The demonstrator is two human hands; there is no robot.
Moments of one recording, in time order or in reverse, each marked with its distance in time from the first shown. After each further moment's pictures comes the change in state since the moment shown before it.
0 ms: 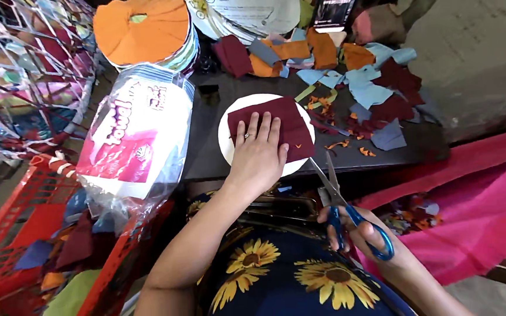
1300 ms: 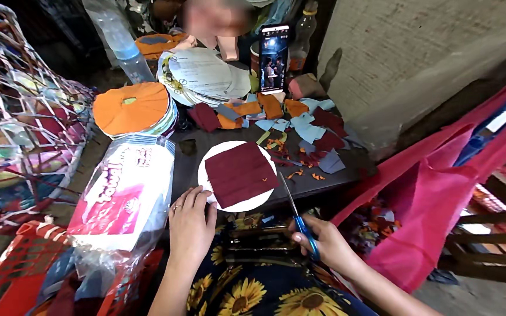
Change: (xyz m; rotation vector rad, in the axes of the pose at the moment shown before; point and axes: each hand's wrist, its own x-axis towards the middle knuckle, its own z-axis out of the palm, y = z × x) left_hand -0.072 -0.049 -0.005 -0.079 0.386 -0.104; right_hand 0.018 -0.022 0.033 -0.451 0.392 0.129
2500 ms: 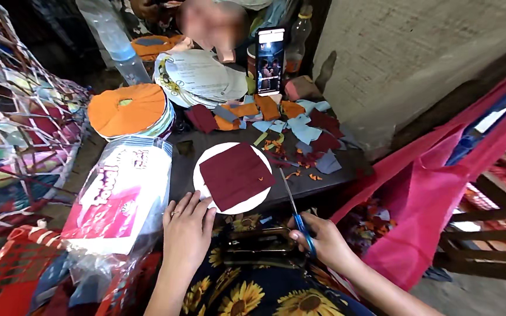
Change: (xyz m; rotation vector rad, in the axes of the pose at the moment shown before) left_hand -0.009 -0.005 -0.006 0.031 0.000 0.068; right_hand 0.001 -0.003 0.002 -0.088 0.067 -0.071
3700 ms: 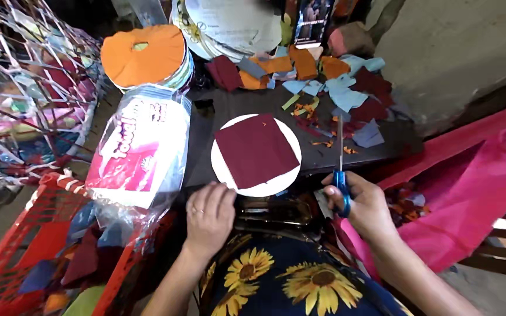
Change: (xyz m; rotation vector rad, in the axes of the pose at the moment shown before) left_hand -0.047 -0.005 0.029 0.126 0.437 0.266; right_hand 0.015 -0.001 -0.007 -0.043 0.186 -0.074
